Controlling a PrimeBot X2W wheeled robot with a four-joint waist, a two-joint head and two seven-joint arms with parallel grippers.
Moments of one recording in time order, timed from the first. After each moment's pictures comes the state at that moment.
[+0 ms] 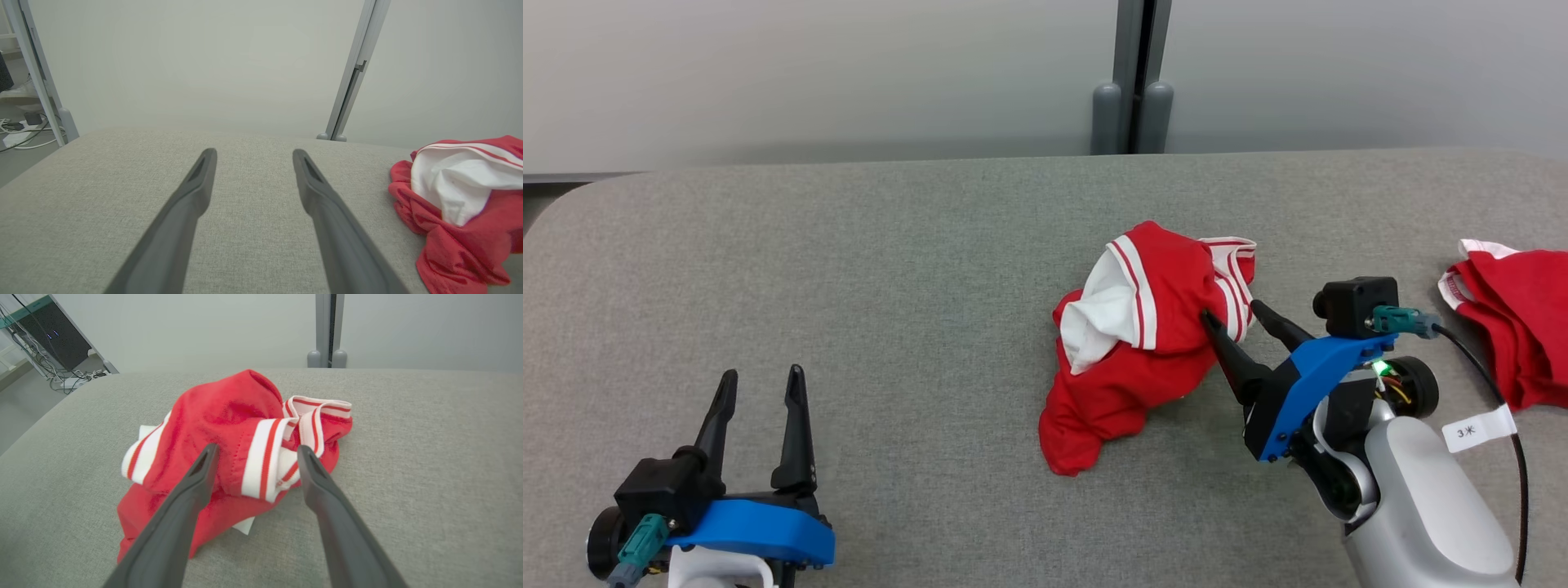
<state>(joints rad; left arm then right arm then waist) -0.07 0.31 -0.25 0.17 -0.48 0.09 -0.23 -0.42 -0.09 0.17 0.40 0.35 0.13 0.23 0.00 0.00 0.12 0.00</state>
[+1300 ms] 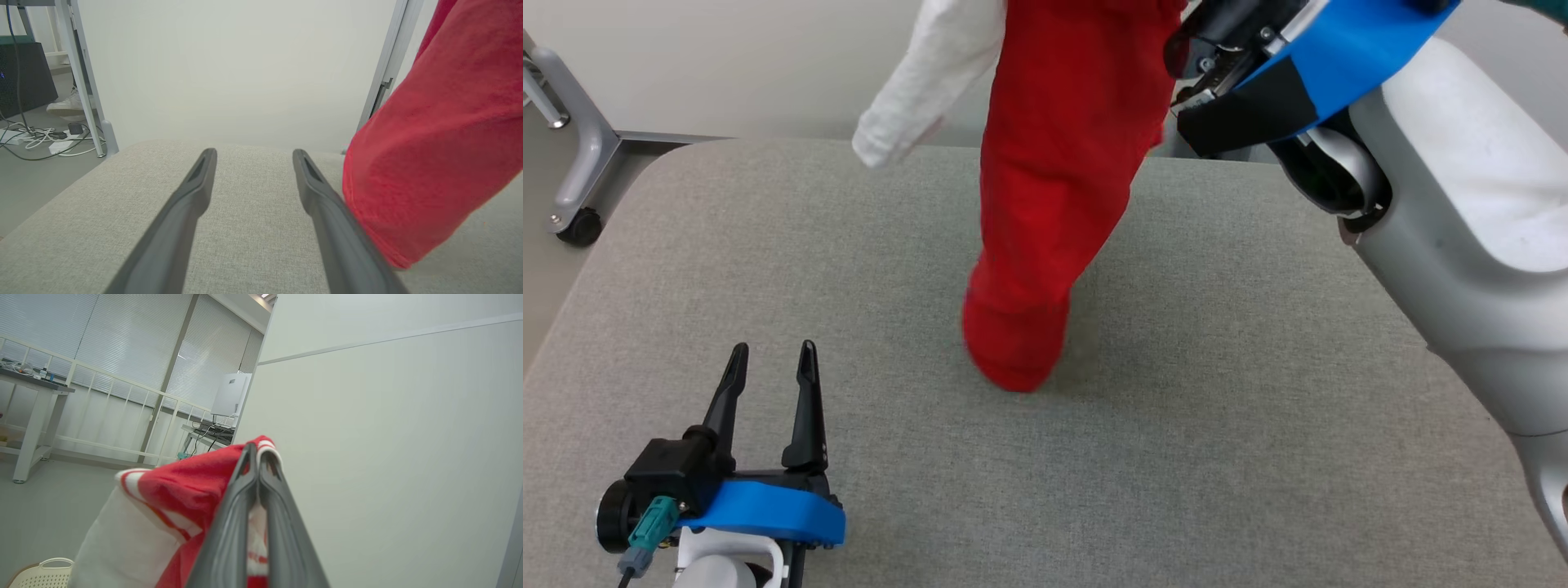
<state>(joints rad) -0.12 0.30 -0.28 0.17 -0.47 0.09 -0.25 -1.23 -0.27 0.70 0.36 0.59 0.13 -0.24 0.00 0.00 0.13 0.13</state>
